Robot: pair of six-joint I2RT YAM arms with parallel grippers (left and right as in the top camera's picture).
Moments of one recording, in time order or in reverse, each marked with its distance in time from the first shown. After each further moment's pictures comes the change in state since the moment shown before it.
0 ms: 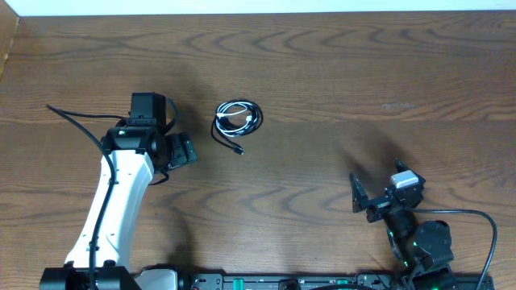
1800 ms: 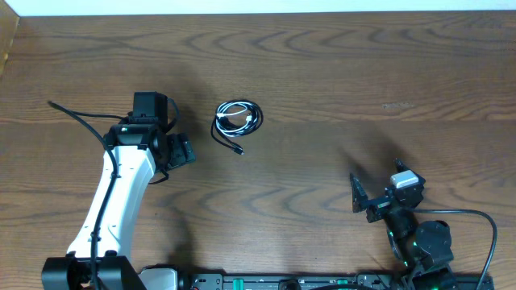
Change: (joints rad) left arm 0.000 0.034 0.000 0.002 -0.047 -0.016; right arm 0.000 0.000 0.000 0.000 0.000 0.000
